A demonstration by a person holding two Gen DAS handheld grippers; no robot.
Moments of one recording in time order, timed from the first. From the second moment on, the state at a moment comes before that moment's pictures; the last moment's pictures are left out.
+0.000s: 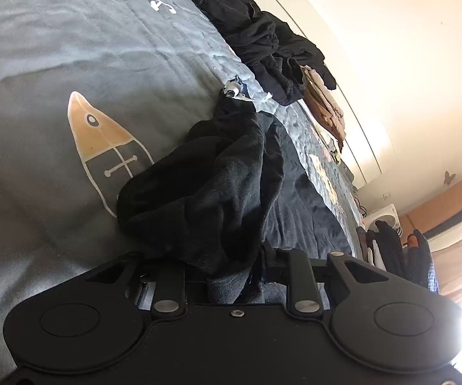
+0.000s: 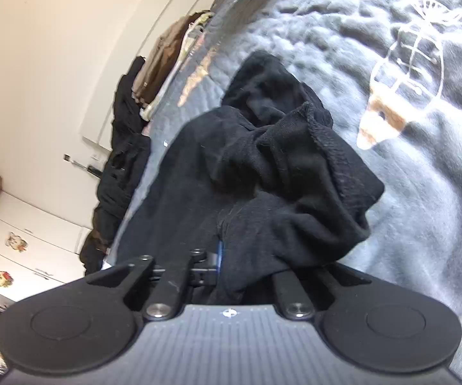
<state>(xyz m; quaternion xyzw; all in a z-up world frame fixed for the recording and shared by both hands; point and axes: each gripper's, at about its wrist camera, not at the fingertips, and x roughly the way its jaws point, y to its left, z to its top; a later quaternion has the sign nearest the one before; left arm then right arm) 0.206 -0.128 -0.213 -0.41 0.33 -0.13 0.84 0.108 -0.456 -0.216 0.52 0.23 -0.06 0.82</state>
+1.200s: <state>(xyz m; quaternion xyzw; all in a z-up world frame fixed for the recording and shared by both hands) 0.191 -0.248 -0.049 0.00 0.25 -0.24 0.94 0.076 -0.446 -0.064 0.21 0.25 -0.07 0.94</state>
